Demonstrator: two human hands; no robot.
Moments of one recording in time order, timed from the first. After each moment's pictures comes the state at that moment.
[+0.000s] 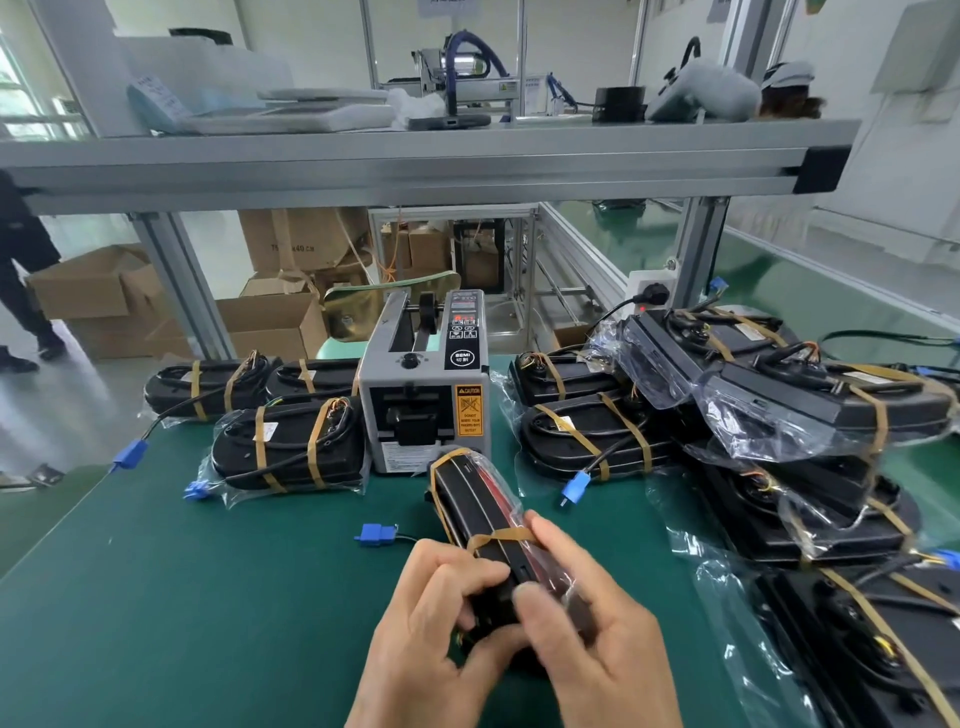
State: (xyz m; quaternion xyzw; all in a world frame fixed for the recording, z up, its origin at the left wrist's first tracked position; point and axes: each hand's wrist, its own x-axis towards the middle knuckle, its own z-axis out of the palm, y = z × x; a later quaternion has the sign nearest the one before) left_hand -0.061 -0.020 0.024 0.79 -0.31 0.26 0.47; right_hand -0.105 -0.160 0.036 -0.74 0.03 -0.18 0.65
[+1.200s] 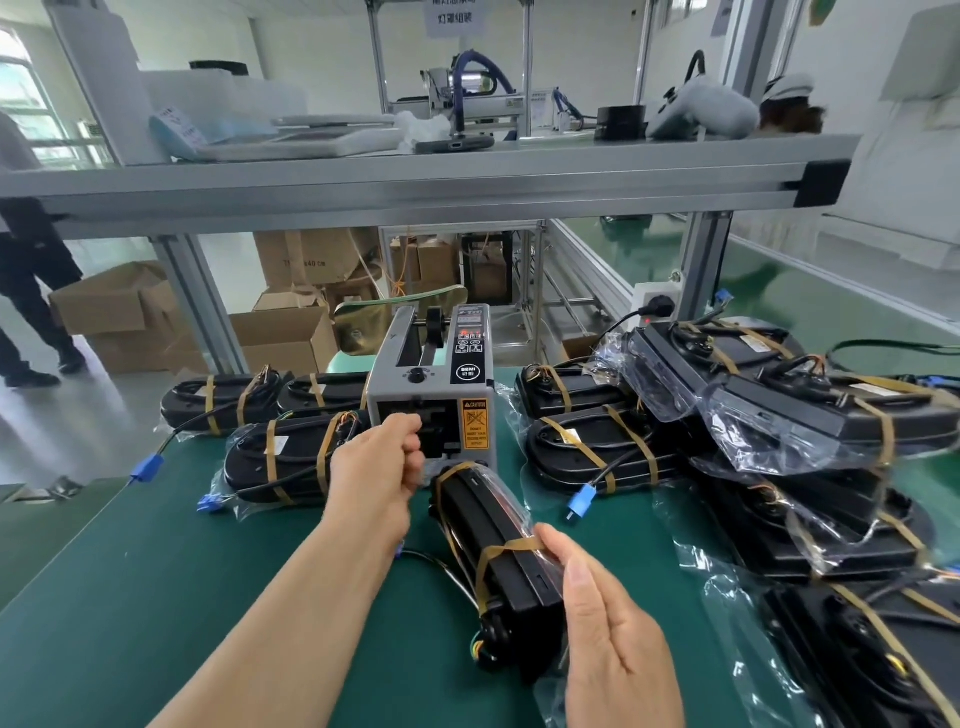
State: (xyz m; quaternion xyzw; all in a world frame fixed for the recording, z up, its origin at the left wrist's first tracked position) left_hand 0.061 -0.023 0.088 0.58 0.16 0.00 0.80; right_hand -0.100 -0.151 0.044 -0.68 0.09 -0.21 0.69
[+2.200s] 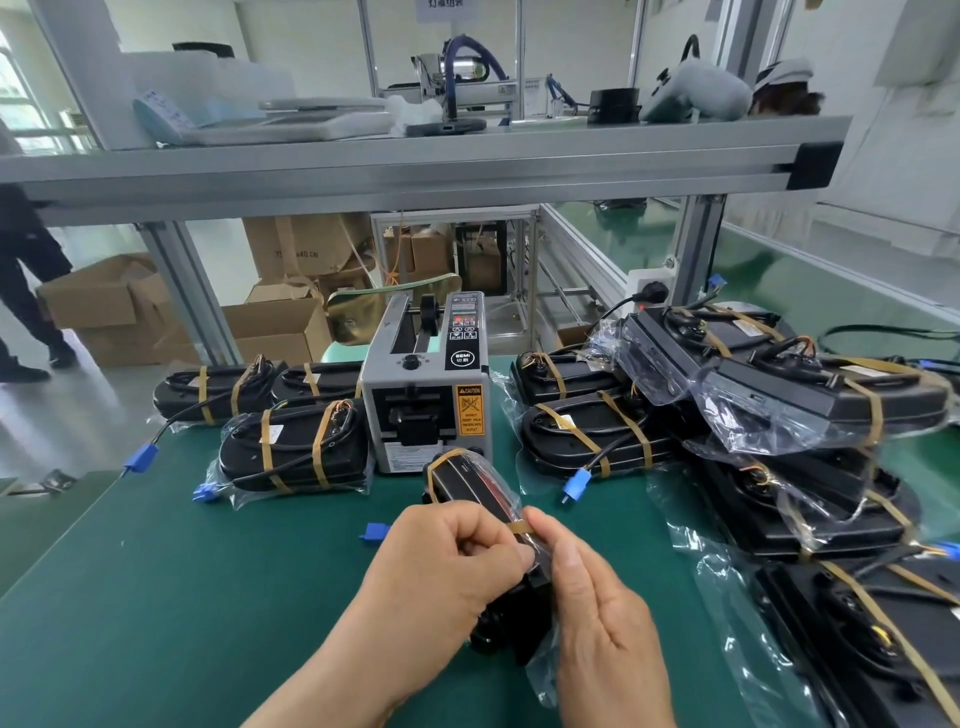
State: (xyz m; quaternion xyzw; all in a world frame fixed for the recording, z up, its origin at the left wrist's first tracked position) left_hand -0.051 -0.026 0.093 0.81 -0.12 -0.10 0.57; right_hand -0.100 -0.149 0.039 -0.64 0.08 -0.18 0.74
